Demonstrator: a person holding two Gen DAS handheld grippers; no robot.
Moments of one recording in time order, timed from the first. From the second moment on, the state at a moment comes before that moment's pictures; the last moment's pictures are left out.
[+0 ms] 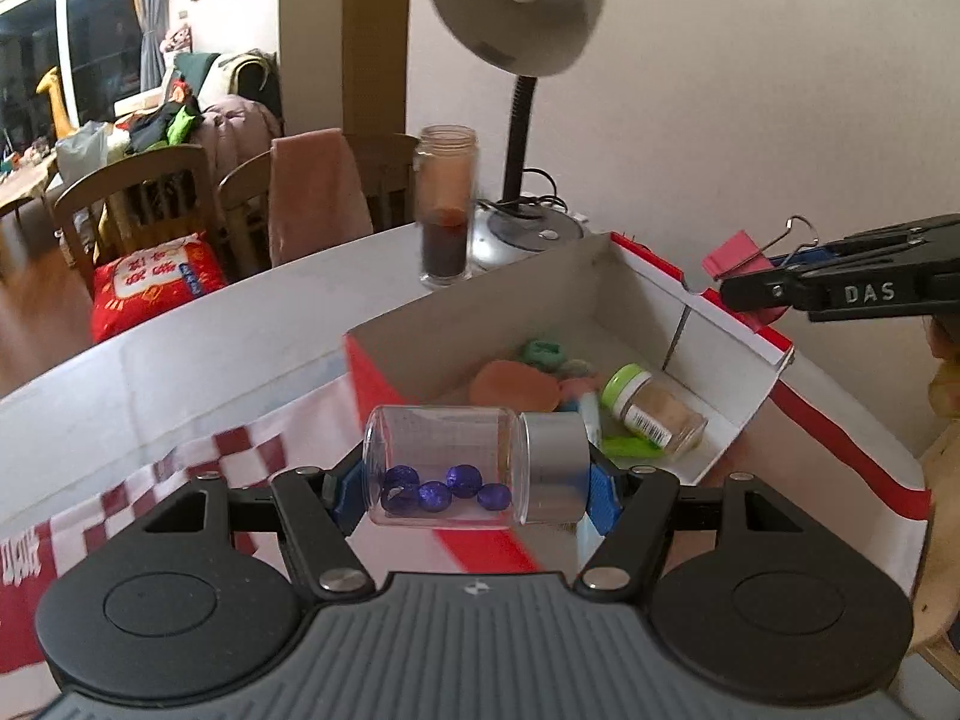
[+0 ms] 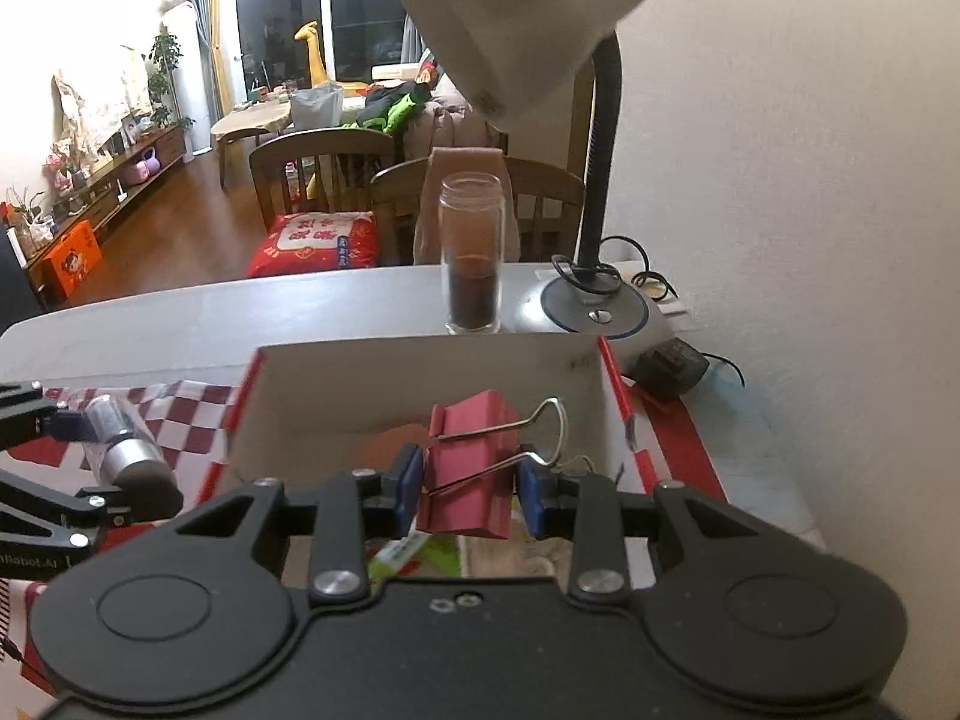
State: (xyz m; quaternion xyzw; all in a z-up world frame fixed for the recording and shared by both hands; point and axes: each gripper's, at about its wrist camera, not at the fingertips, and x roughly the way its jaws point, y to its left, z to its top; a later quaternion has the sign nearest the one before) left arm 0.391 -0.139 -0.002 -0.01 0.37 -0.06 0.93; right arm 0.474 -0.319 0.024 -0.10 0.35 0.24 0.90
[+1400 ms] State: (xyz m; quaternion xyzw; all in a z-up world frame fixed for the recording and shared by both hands) left arm 0.560 -0.200 -0.102 -0.01 0.52 -0.03 0.85; right arm 0.513 -0.336 -0.060 -0.11 0.45 0.23 0.86
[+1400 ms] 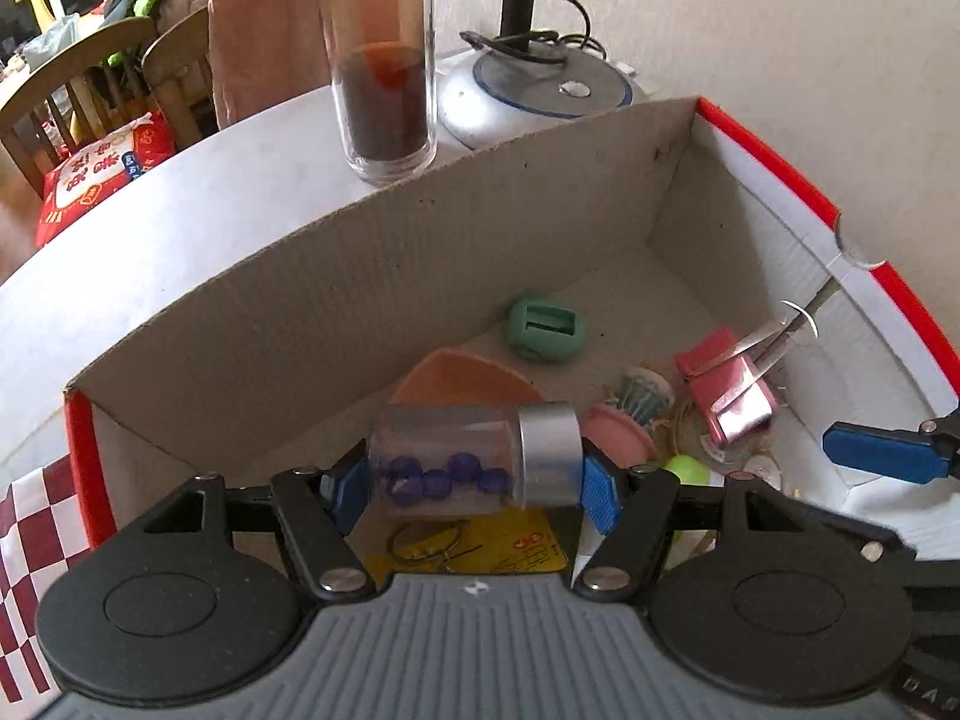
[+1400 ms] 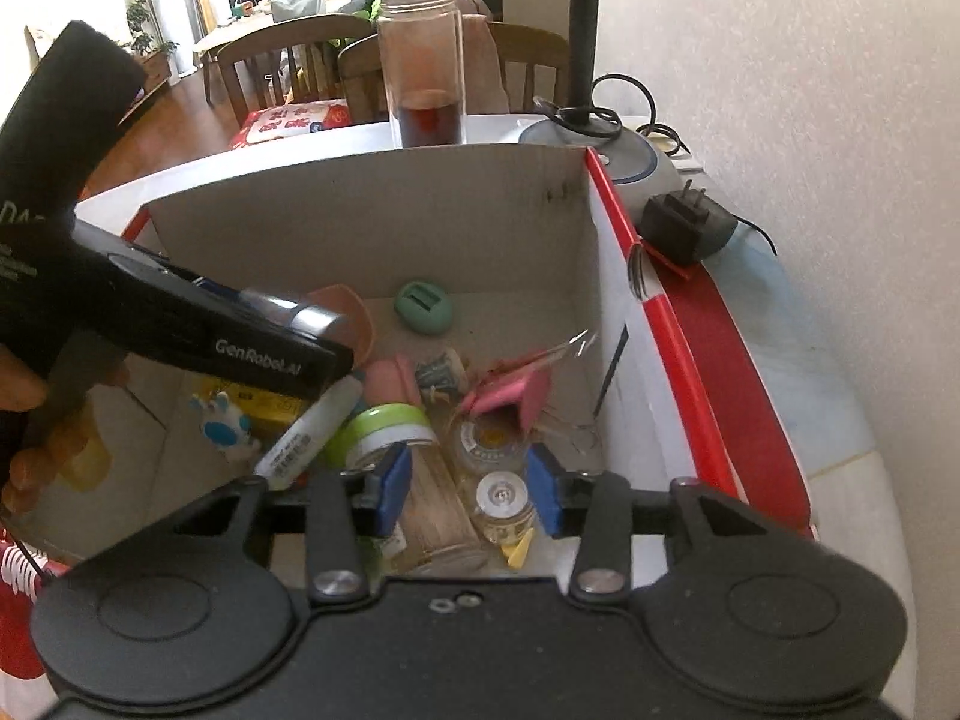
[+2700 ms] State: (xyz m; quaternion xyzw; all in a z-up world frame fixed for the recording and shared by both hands) left arm 0.396 -0.139 0.020 -0.02 0.37 -0.08 0.93; right arm 0.395 -0.287 0.033 -0.07 0.35 0.21 0.91
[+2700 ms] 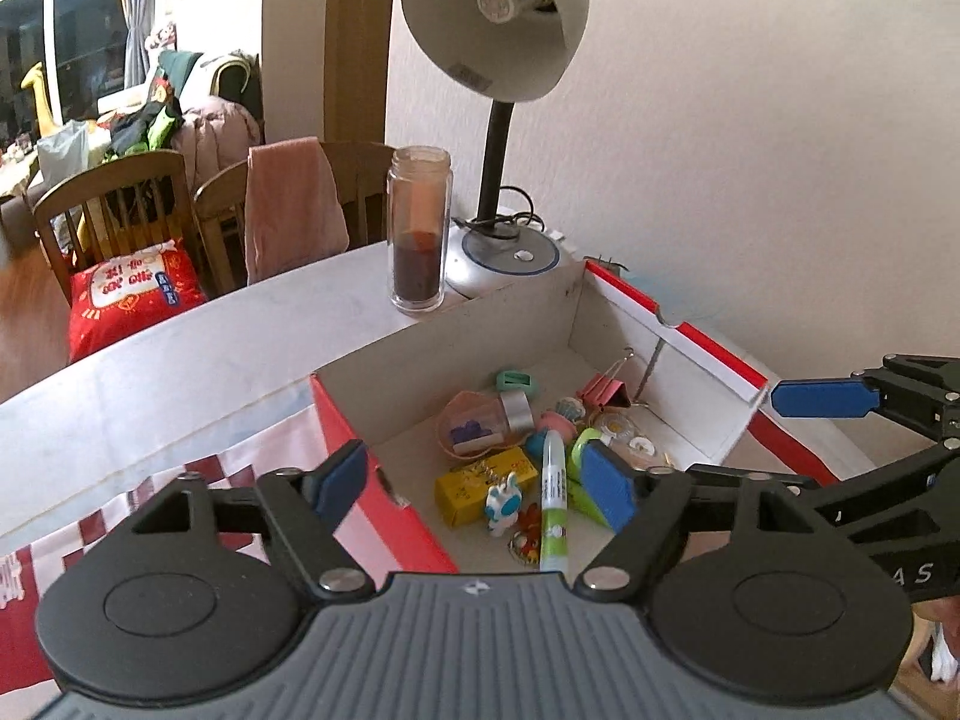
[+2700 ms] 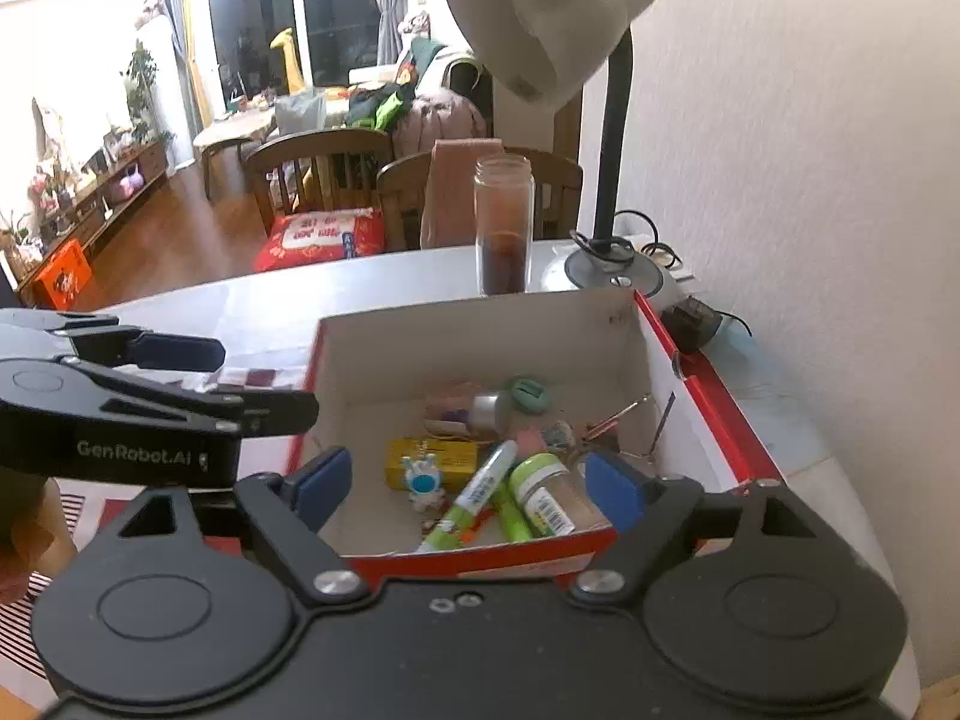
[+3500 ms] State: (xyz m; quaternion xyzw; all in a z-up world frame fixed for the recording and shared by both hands) left arm 0.304 -0.114 0.037 -0.01 0.33 -0.10 0.94; right arm 0.318 -0.305 0.045 0.00 0.28 0.15 0.95
